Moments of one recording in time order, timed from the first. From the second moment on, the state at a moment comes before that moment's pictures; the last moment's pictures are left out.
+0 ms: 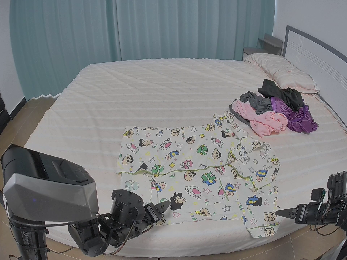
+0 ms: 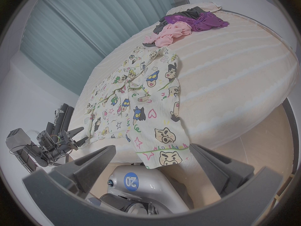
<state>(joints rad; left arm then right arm) -0.70 2.22 -0.39 -1.22 0.18 -1.03 -0.02 1.53 -0.02 -0.68 0.33 0.33</state>
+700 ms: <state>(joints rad) -0.70 2.22 -0.42 -1.22 0.17 -1.07 -0.01 1.53 -0.02 -0.68 0.33 0.33</state>
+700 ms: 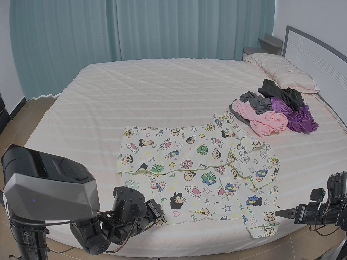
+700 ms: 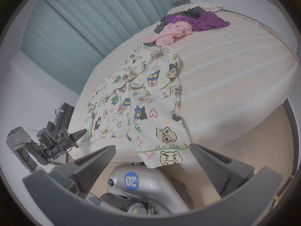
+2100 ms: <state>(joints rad) -0.68 2.24 -0.48 -1.22 0.16 -1.07 -0.01 1.52 -0.02 -0.67 0.33 0.33</state>
